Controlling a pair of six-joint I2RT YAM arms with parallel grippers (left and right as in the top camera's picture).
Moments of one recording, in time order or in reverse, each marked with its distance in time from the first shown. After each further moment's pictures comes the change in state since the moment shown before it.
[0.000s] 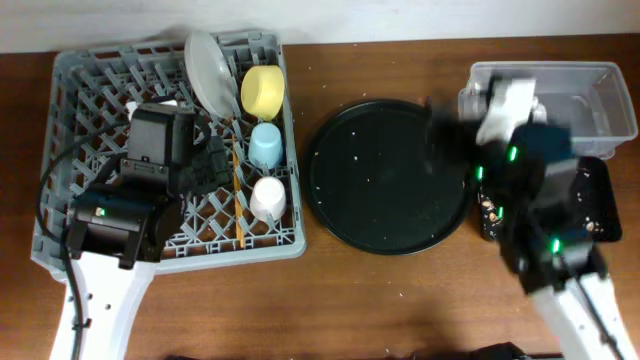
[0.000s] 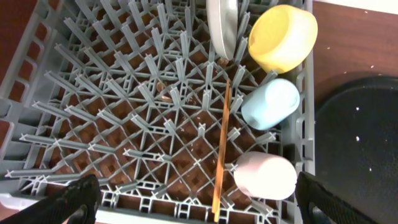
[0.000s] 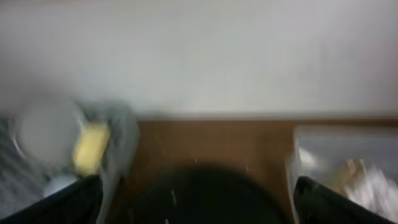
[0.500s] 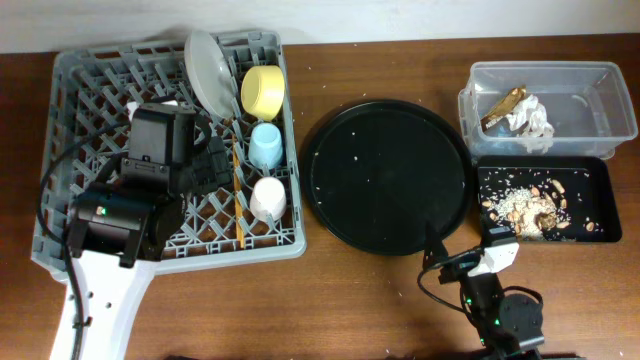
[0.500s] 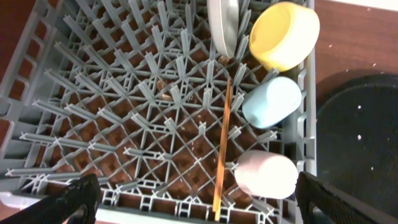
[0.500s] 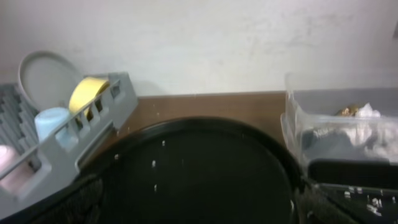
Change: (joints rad) left arm 0.000 0.004 -0.001 -0.004 0.000 0.000; right arm 0.000 -1.003 -1.022 0.283 -0.007 -0.023
